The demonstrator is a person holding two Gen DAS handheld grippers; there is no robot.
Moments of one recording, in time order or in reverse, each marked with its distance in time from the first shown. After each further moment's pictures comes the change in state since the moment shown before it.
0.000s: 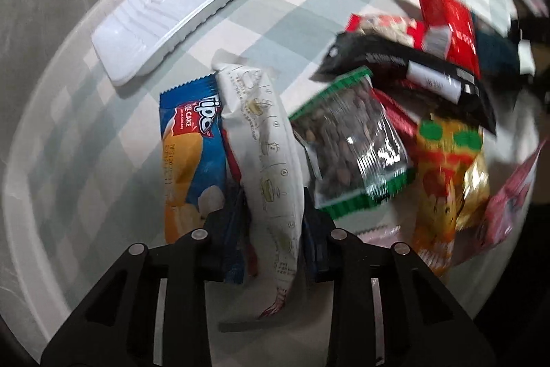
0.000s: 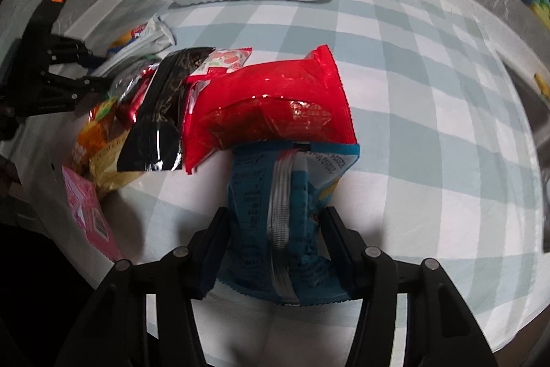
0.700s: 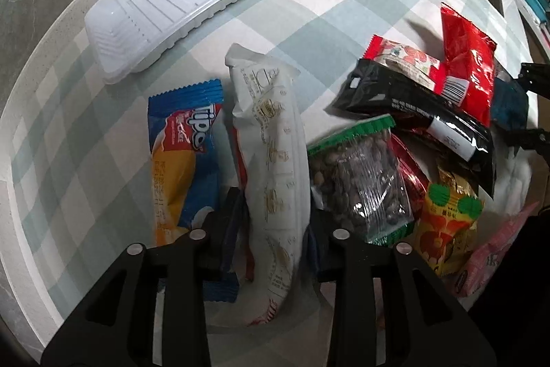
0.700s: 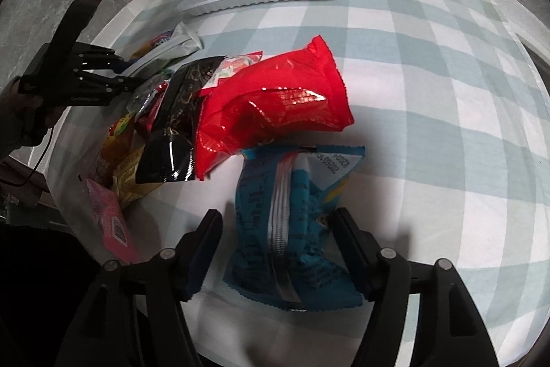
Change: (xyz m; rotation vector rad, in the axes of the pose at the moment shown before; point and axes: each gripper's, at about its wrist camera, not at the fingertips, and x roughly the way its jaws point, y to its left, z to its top) left arm 0.026 -0.006 0.057 -0.085 0.069 -0.027; right arm 0.003 -0.013 0.005 0.019 0.001 0.149
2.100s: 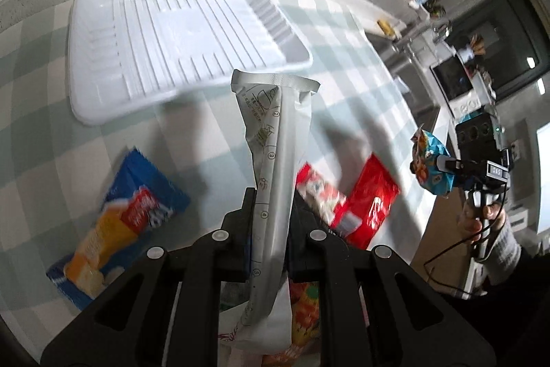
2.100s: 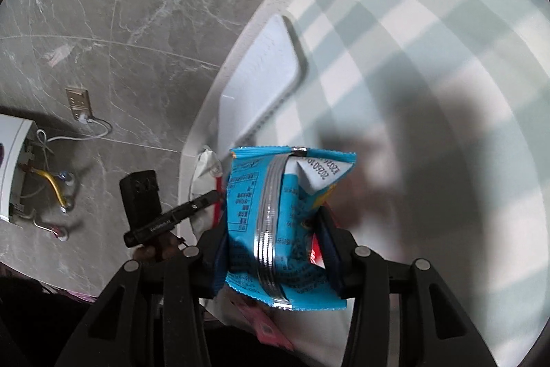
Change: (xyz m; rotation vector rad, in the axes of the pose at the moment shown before) left arm -0.043 0.067 0.055 -0.368 -0.184 -0.515; right arm -0.037 -0.102 0.050 0.615 -0.186 0.568
